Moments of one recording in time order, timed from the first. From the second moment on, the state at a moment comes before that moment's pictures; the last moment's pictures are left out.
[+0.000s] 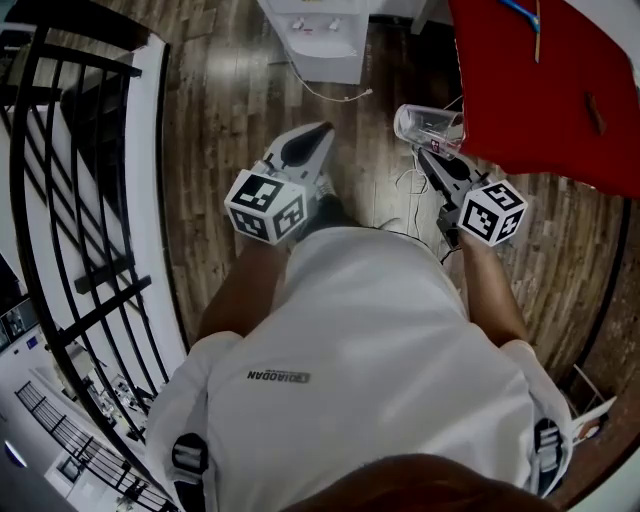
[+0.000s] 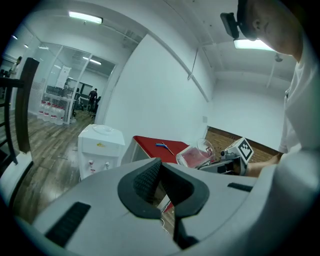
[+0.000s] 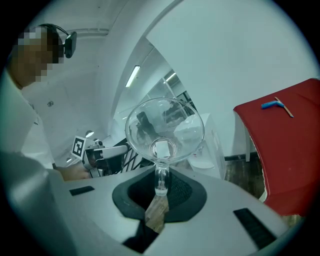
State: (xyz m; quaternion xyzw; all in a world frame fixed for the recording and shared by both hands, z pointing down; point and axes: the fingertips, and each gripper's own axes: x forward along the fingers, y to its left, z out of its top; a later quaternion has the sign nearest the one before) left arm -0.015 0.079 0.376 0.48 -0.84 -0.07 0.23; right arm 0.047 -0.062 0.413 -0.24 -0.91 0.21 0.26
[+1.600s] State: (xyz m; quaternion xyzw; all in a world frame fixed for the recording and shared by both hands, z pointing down) left arm -0.161 0.206 0.391 0.46 -0.86 -0.10 0.20; right arm -0.109 0.069 0.406 -0.27 -0.91 0.16 0.27
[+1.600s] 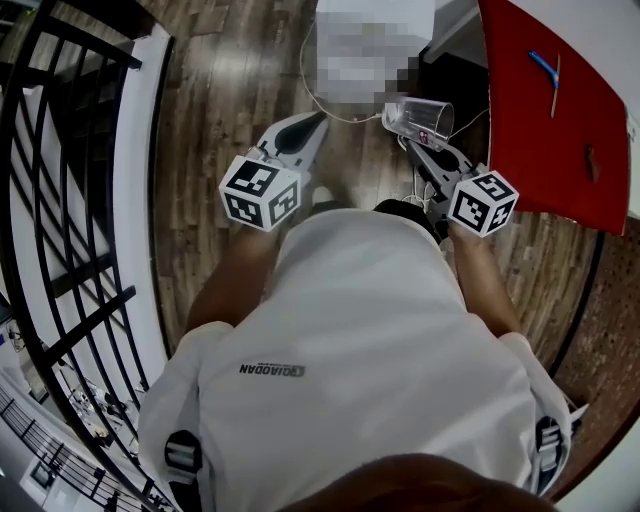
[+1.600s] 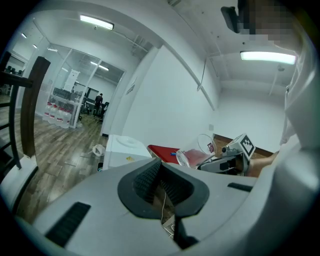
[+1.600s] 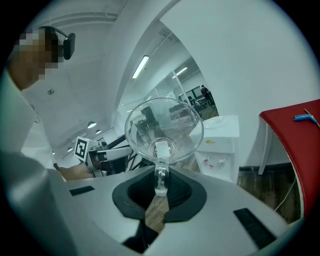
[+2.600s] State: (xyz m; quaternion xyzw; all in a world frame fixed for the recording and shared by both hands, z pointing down) left arm -0.201 0.185 0.435 0.43 -0.87 -0.07 0.23; right arm -0.167 0.056 0.496 -0.29 -0.89 0.11 0.35
